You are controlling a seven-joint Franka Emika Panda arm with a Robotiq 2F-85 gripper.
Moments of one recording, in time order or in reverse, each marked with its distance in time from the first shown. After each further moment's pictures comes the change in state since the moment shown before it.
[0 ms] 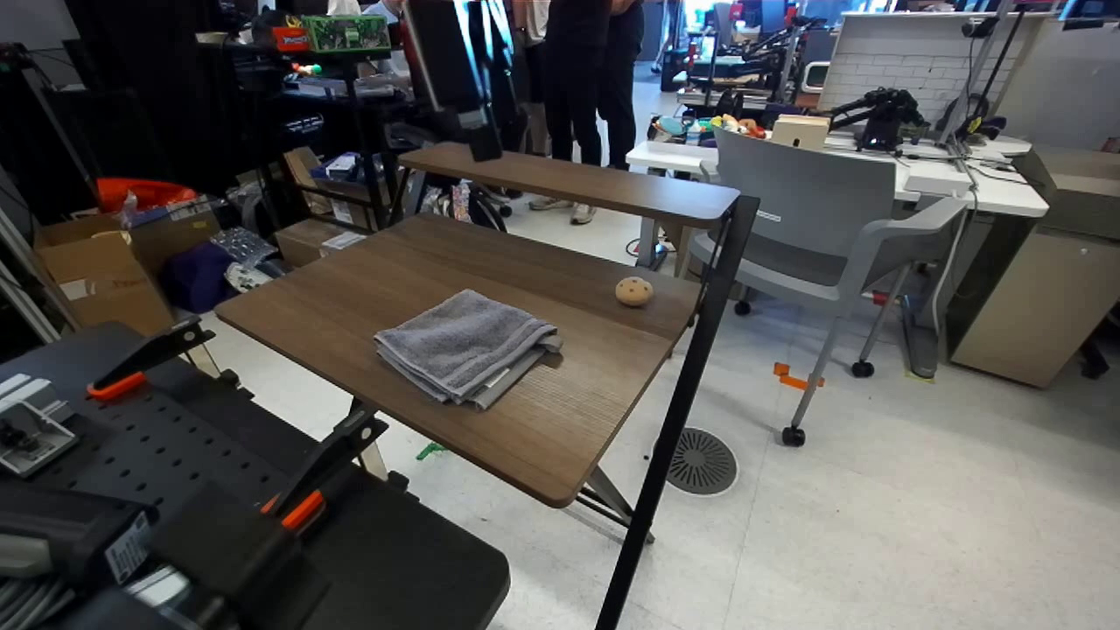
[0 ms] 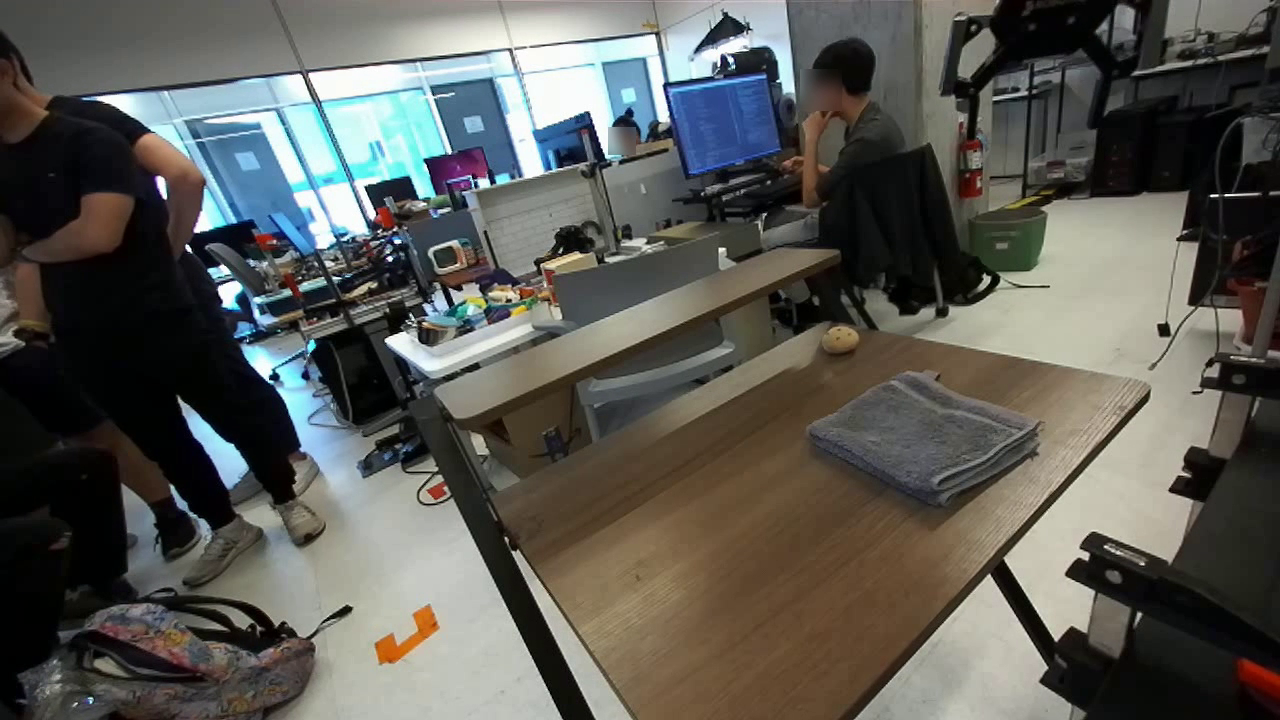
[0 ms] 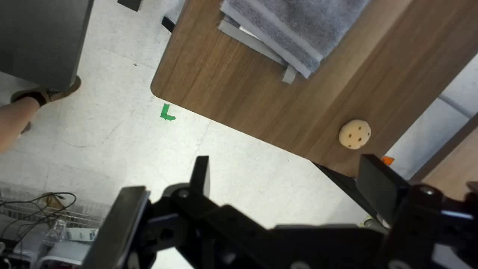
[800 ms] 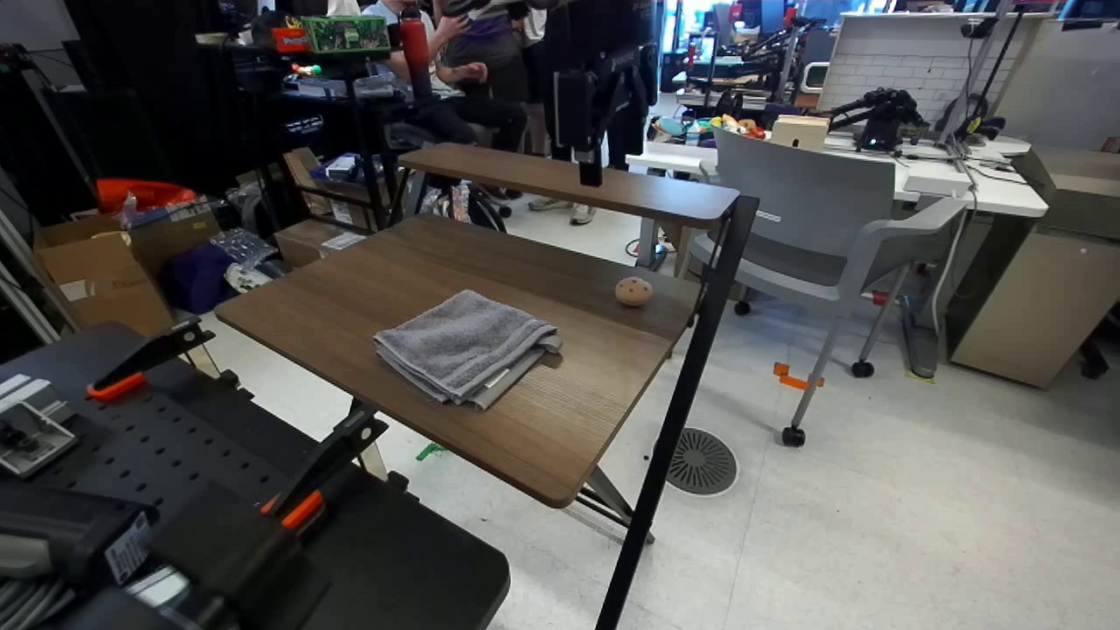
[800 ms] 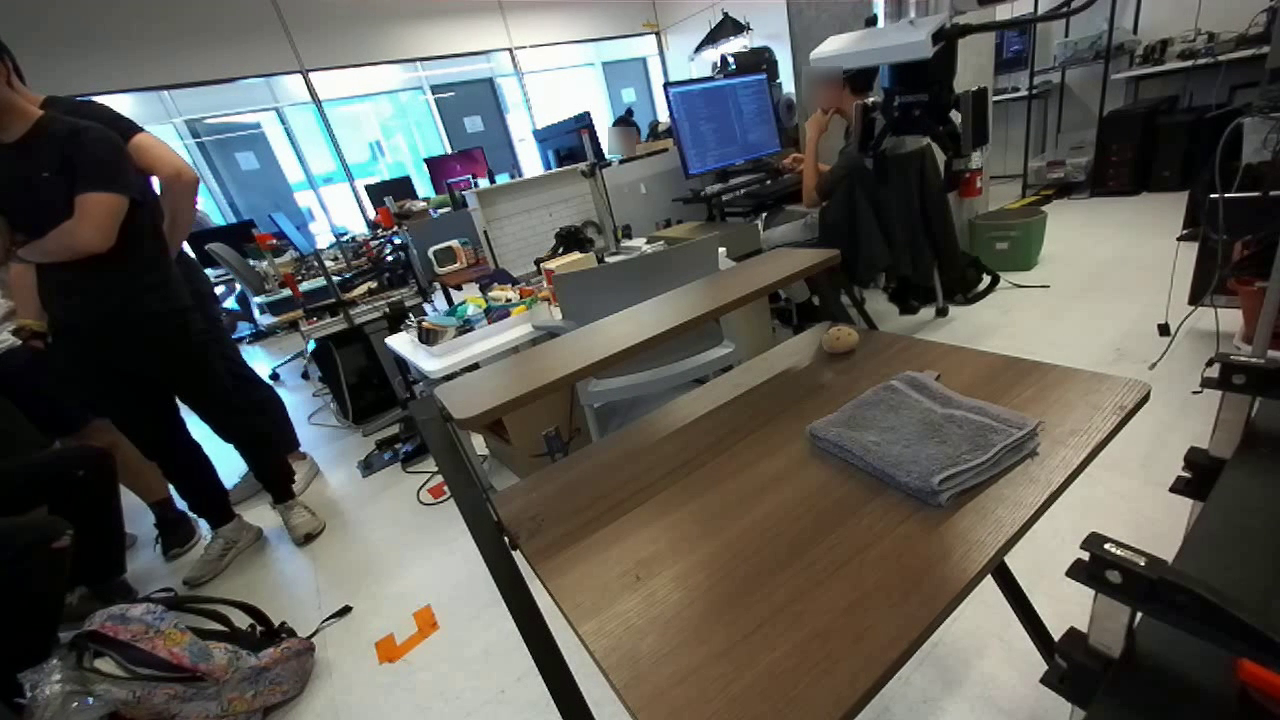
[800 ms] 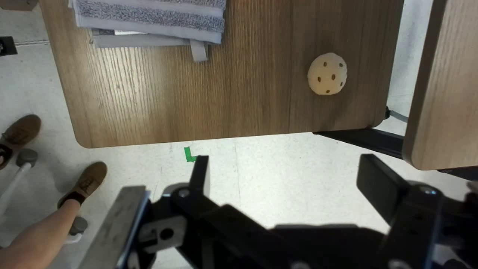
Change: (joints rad) arm 0.074 0.500 -0.106 0.610 0.213 -0.199 0.339
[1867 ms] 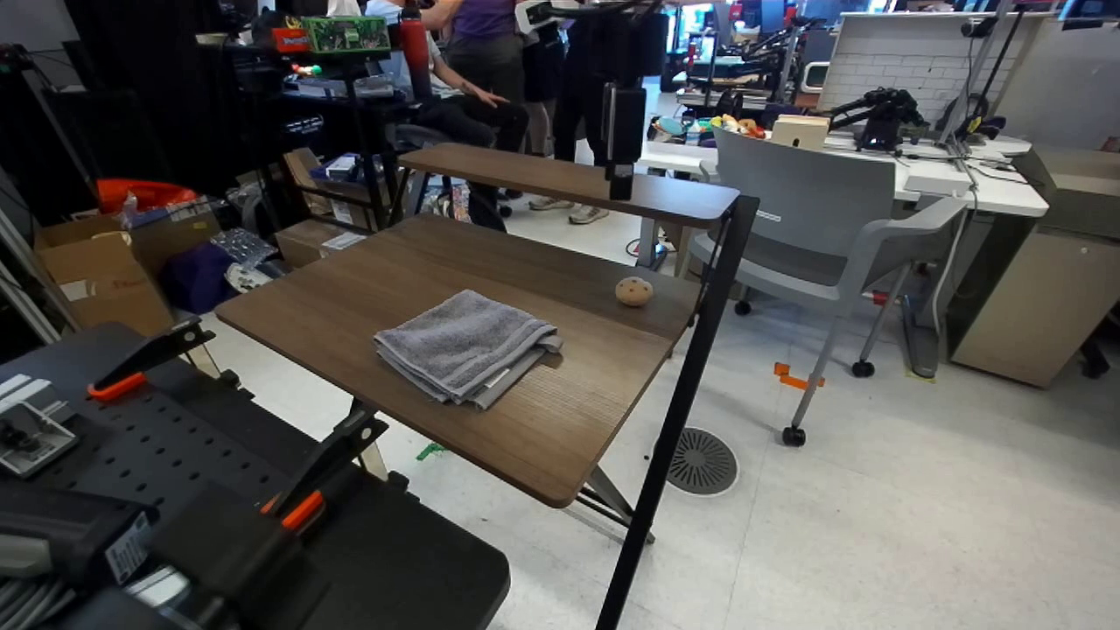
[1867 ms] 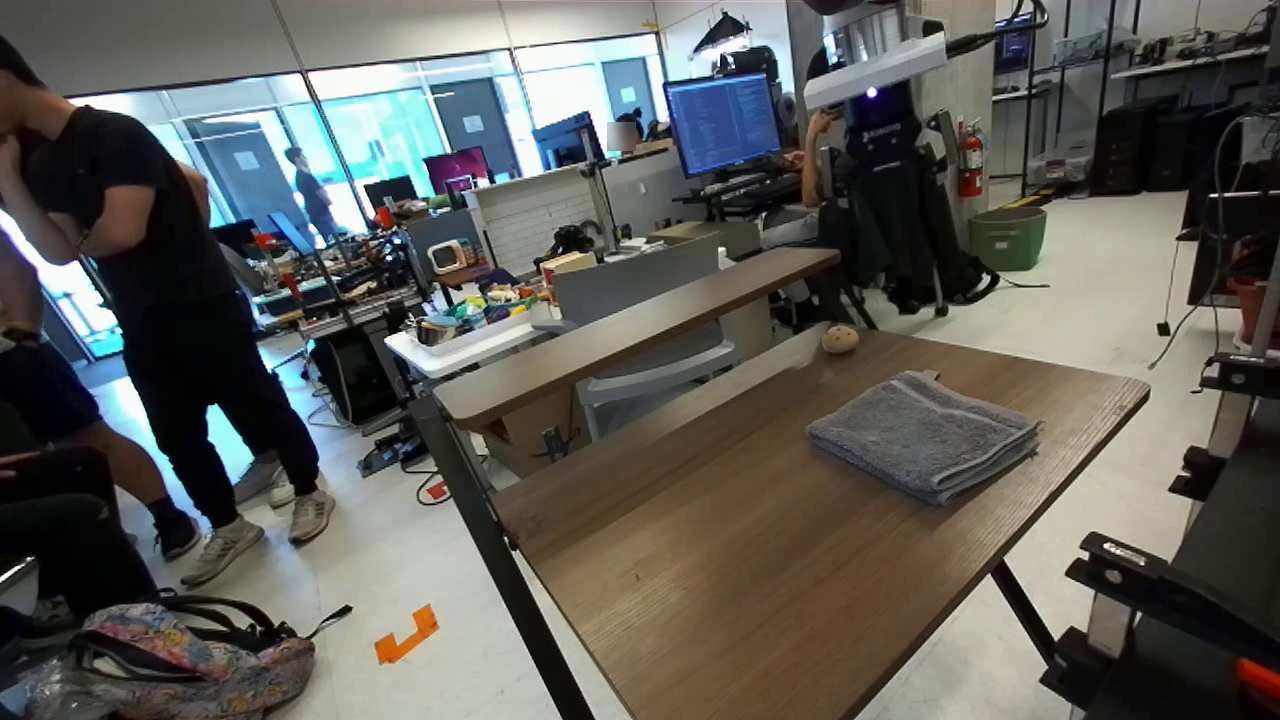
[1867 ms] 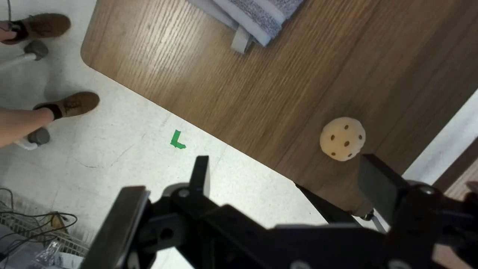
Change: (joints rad) arm 0.009 0.243 -0.002 0.383 -0.024 -0.340 -0.509
